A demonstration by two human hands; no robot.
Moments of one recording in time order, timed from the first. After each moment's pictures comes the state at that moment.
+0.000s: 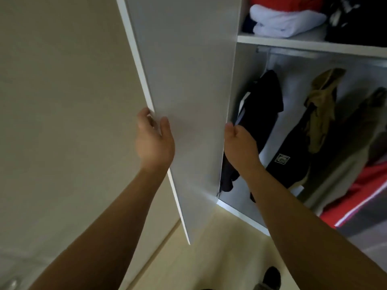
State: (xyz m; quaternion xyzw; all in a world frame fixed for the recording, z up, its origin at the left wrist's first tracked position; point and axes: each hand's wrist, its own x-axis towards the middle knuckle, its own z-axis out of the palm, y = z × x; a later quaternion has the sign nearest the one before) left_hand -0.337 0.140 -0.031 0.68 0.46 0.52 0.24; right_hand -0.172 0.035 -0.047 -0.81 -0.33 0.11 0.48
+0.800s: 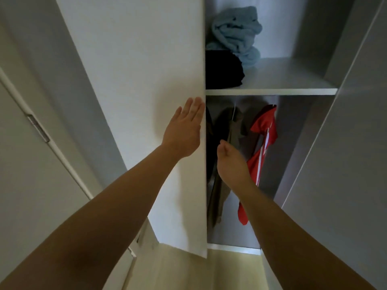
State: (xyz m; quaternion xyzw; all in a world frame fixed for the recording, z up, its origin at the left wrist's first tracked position) left_hand -0.023 -0.002 0.038 0.97 0.02 0.23 -0.06; right_hand -0.023 -0.179 -0.003 -0.83 -0.17 0.04 0.52
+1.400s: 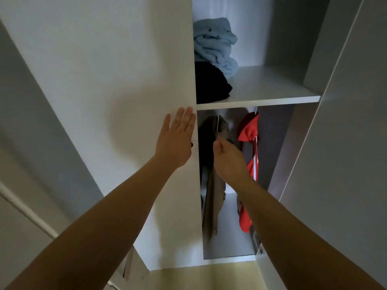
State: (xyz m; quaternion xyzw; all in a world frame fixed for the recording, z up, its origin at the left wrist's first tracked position) left_hand 0.043 0.035 0.037 0.96 -0.01 0.22 -0.17; right_hand 0.031 -0.144 0.025 -0.87 -0.14 -0.03 0.48
